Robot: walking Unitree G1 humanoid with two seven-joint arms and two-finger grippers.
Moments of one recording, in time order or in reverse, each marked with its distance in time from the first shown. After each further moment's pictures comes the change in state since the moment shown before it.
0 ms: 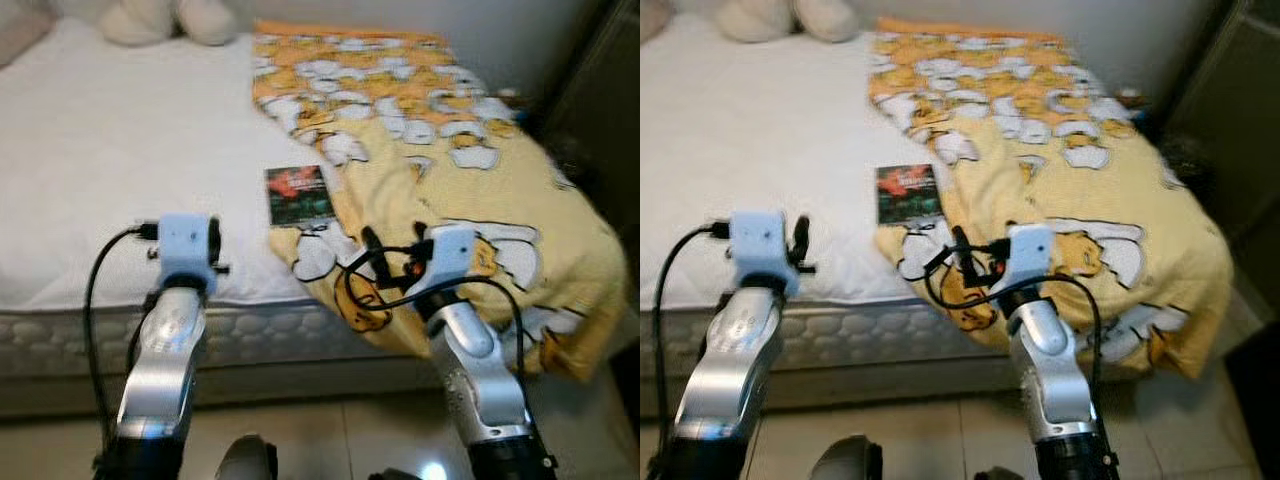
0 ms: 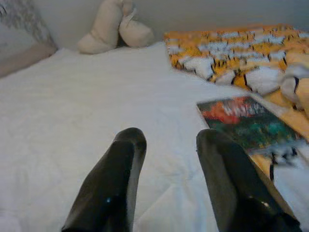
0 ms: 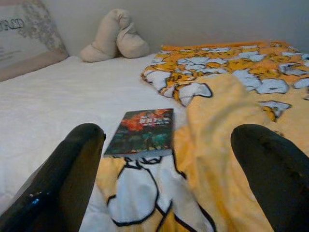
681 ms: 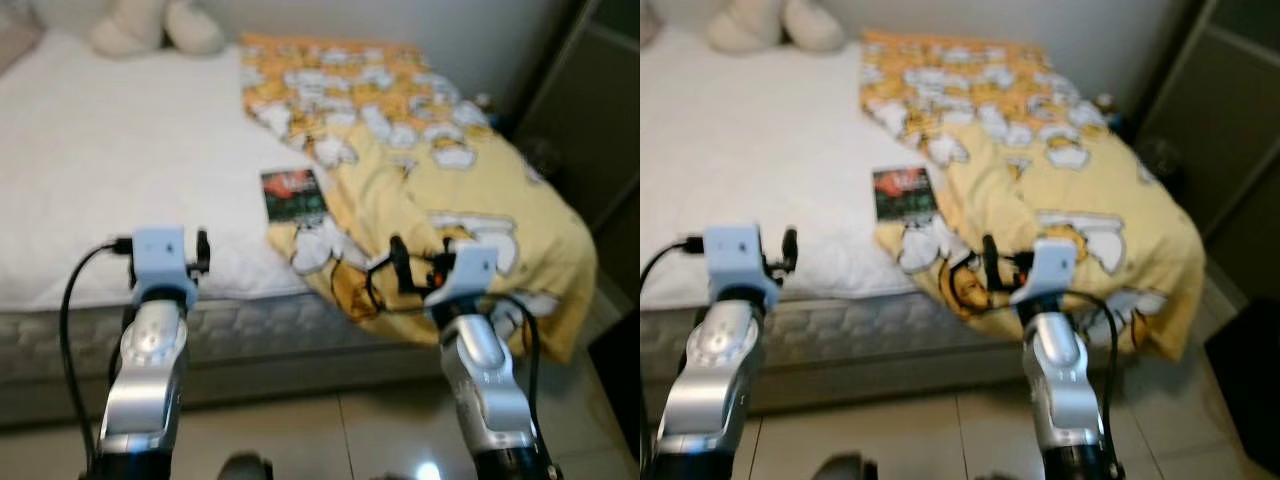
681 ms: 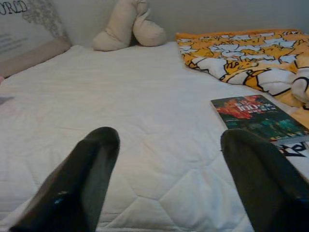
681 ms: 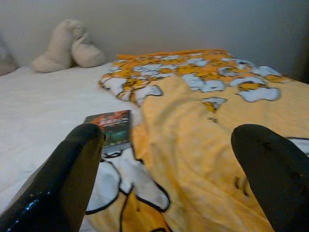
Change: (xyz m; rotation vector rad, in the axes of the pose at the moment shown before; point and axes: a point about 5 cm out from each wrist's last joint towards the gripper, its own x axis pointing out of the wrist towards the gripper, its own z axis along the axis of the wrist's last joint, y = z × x) left arm -0.004 0.019 -0.006 -0.017 0.029 0.080; right arm -0.013 -0.027 -0.015 0.019 -0.004 -0.200
